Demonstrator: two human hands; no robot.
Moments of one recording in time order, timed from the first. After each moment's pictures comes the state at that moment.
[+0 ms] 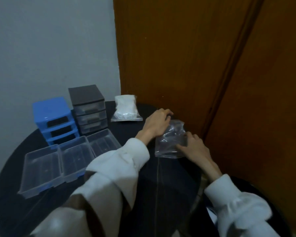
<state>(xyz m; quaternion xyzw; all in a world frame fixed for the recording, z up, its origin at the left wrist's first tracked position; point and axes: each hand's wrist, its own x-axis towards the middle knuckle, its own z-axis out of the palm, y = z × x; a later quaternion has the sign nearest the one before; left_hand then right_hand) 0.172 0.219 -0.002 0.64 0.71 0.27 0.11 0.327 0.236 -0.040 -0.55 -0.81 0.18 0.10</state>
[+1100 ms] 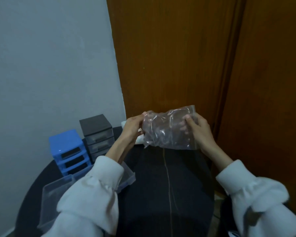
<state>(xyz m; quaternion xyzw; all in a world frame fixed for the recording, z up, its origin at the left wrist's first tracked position) 0.117 0.174 0.055 0.38 0.59 0.62 0.35 0.303 0.250 0.037 -0.31 -0.68 0.44 0.49</state>
